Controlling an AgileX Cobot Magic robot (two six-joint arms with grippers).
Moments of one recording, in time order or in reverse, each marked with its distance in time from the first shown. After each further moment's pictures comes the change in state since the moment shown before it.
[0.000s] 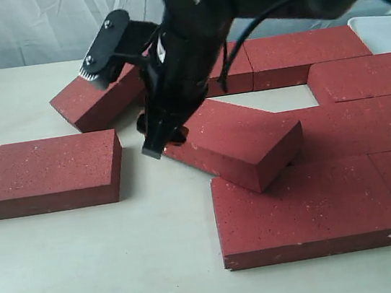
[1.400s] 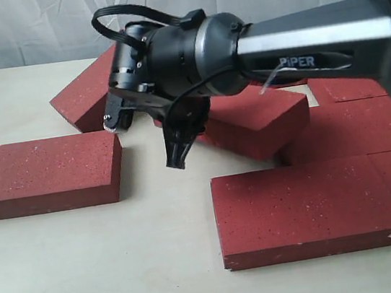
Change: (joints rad) left arm 0.000 0.000 0.000 0.000 0.000 0.000; right arm 0.082 0.206 -0.066 -0.555 0.146 0.304
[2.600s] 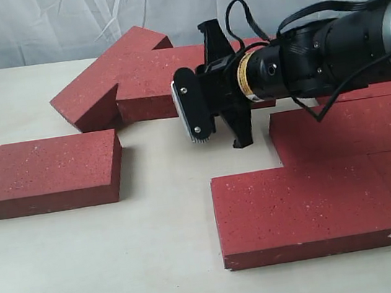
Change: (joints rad) left arm 0.000 0.000 0.000 0.000 0.000 0.000; right arm -0.311 -0.294 0.572 -0.536 -1.108 -0.127
